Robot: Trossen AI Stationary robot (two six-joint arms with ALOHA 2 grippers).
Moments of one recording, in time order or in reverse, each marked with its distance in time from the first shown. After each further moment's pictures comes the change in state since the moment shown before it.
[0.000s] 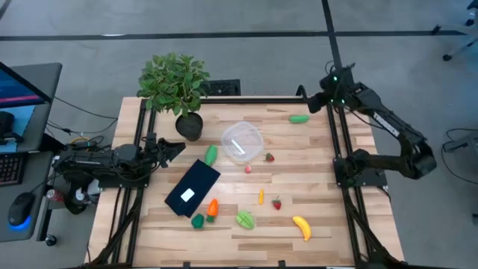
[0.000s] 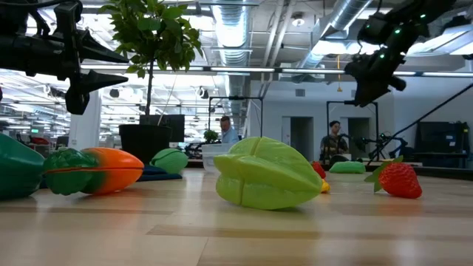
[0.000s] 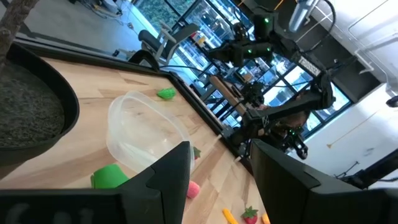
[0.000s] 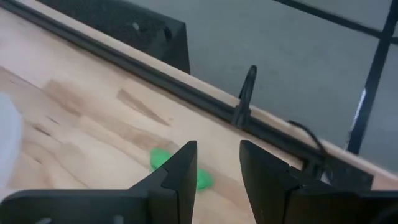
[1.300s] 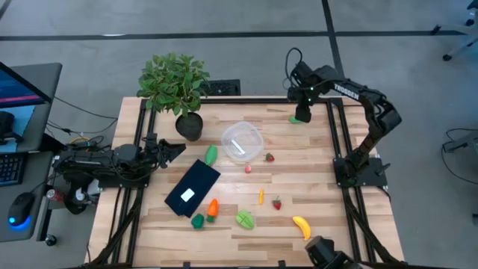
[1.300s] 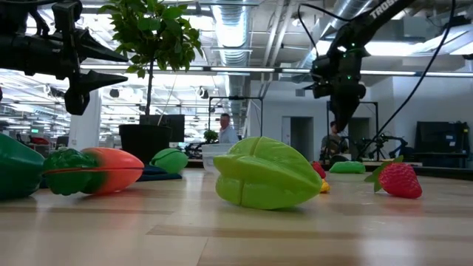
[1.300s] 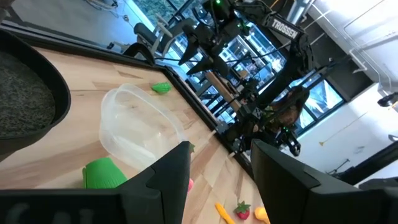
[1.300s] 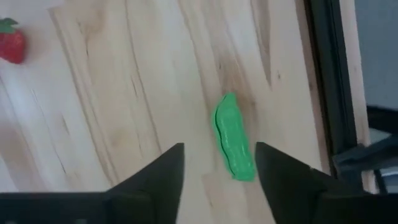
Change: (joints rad) left arm 0.000 0.000 0.000 0.000 0.026 -0.019; right arm 0.165 0.555 0.390 -0.421 -0.108 -0.673
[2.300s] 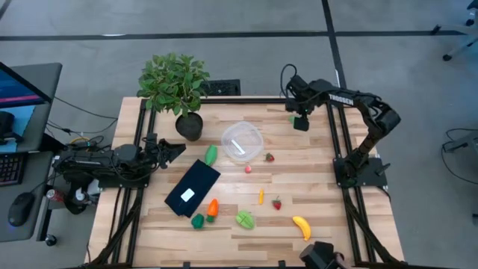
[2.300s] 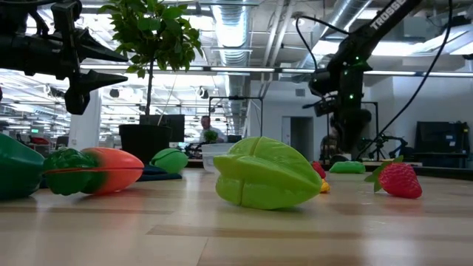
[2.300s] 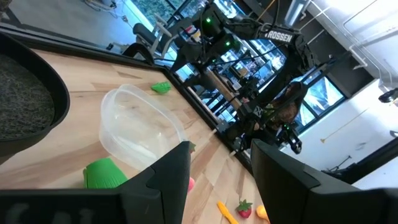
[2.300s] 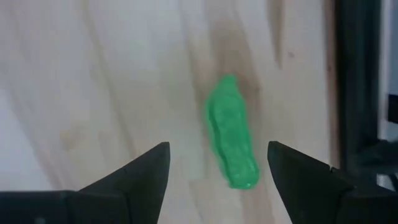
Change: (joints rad) left arm 0.000 0.000 0.000 0.000 0.004 0.018; right arm 0.056 0.000 -0.209 0.231 0.173 0.048
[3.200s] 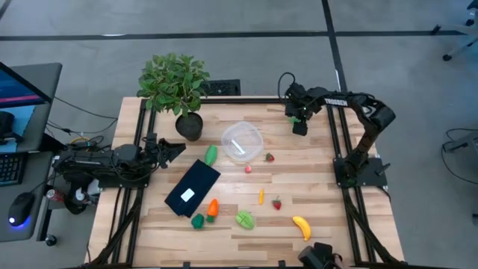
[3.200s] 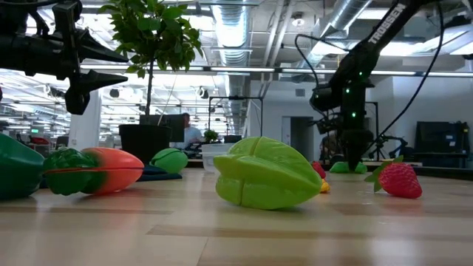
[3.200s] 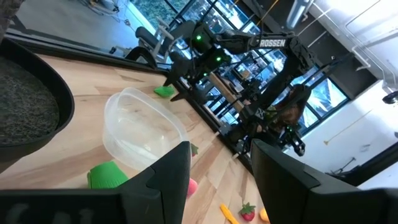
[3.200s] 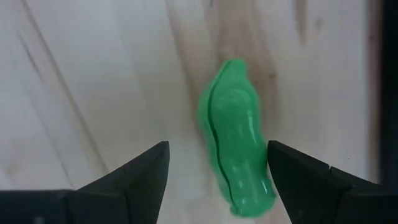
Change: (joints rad) left arm 0.000 0.000 0.000 0.000 -0.015 0.008; right arm 0.000 0.074 -0.111 0.151 0.032 0.046
